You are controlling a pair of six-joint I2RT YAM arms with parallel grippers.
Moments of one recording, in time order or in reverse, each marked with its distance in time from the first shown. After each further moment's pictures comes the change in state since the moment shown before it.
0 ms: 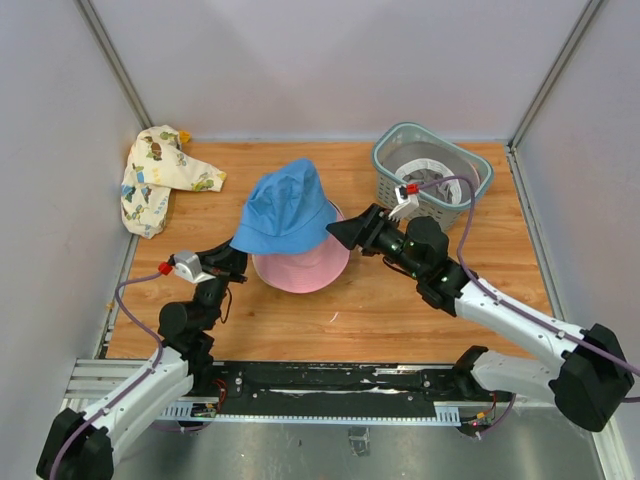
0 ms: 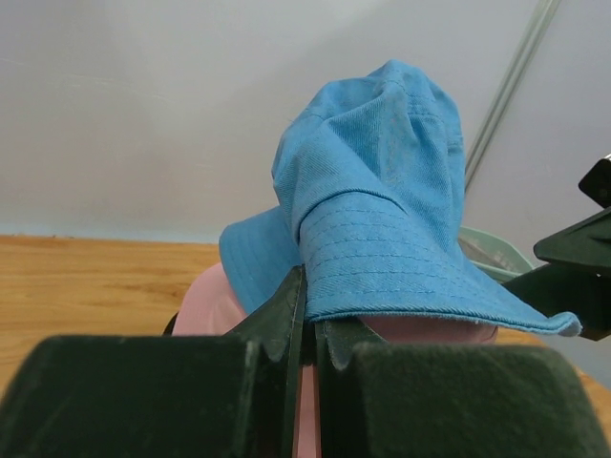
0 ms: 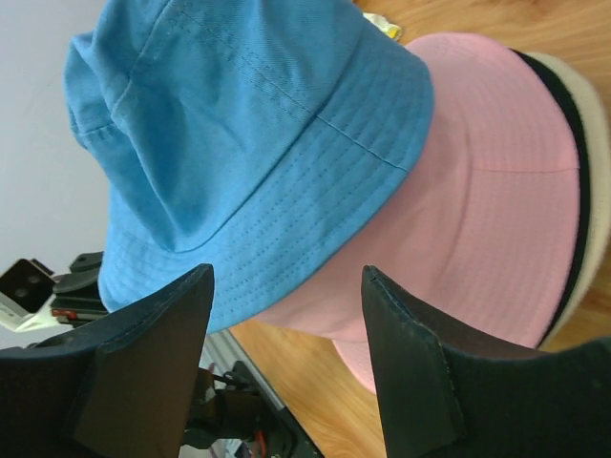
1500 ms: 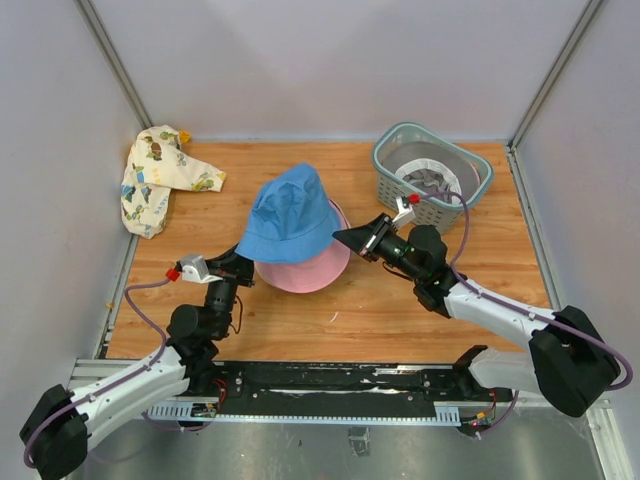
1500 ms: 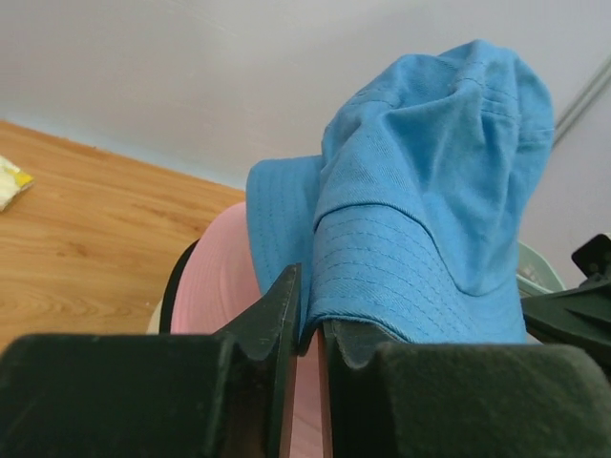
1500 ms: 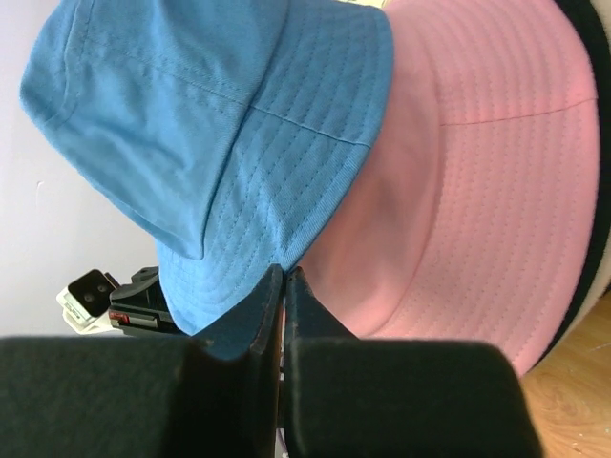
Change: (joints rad) left arm -0.288 0.003 0.000 -0.069 -0.448 0.009; right arm -0.084 0.121 -0.153 0.327 -0.174 0.258
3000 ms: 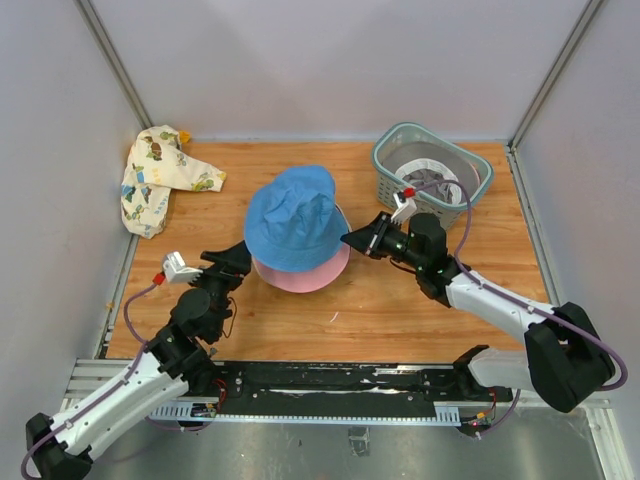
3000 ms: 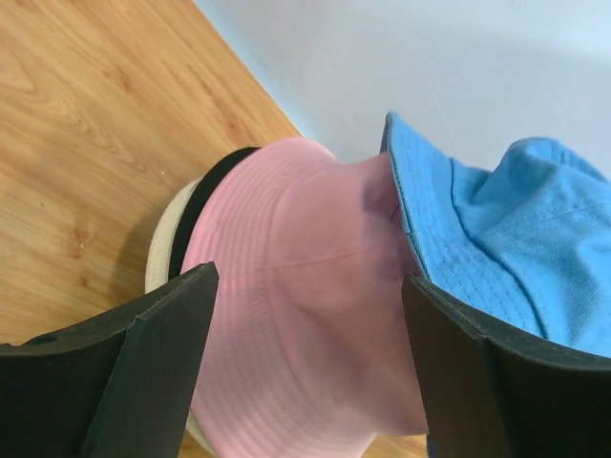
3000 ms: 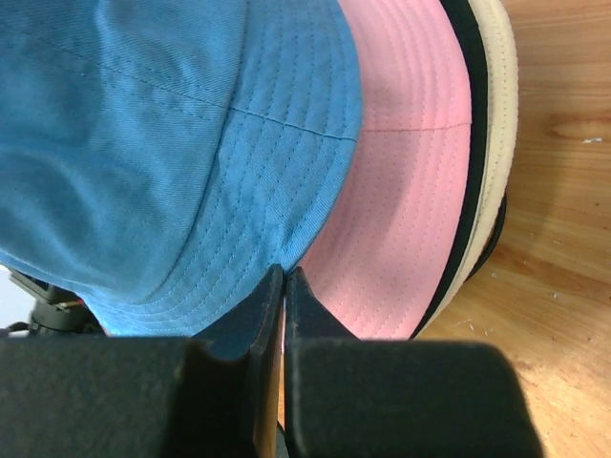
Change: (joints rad) left arm -0.012 -0.240 0.121 -0.739 -0.254 -0.697; right arm -0.099 0.032 0.039 -0.172 -0.129 -0.246
